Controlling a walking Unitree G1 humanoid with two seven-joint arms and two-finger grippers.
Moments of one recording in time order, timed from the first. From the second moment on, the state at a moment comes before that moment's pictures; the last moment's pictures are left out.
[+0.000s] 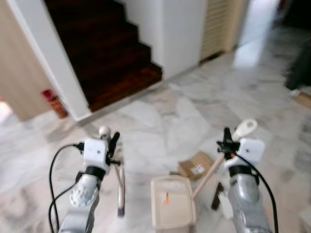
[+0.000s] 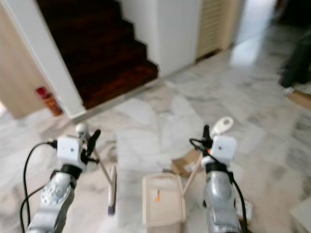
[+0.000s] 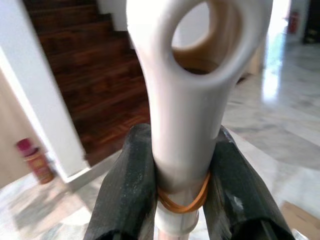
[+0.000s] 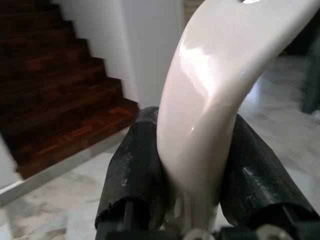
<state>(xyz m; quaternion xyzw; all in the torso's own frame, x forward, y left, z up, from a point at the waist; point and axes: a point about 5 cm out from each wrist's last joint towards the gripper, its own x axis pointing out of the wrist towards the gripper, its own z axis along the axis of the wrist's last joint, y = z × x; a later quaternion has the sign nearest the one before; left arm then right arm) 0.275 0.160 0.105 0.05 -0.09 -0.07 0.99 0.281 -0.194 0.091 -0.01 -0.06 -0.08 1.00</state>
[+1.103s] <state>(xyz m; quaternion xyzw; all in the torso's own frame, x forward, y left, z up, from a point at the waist) 0.276 0.176 0.109 0.05 -0.08 -0.03 0.99 0.294 -0.190 0.102 -0.01 -0.07 -0.07 1.00</state>
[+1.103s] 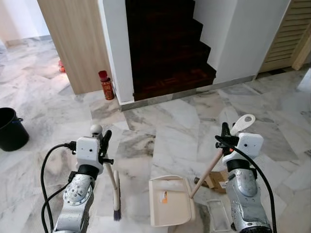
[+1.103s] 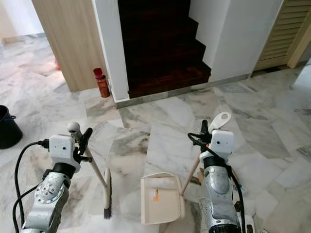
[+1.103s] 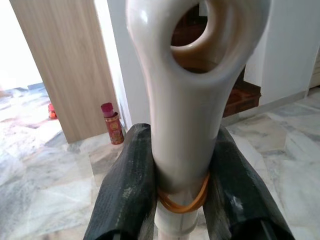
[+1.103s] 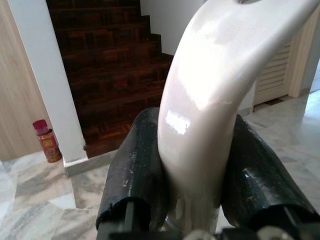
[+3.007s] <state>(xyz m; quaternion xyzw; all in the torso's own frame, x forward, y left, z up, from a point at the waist) 0.270 0.165 0.109 0.04 -0.08 -0.04 1.00 0.293 -0.188 0.094 0.00 -0.05 -0.05 1.00</state>
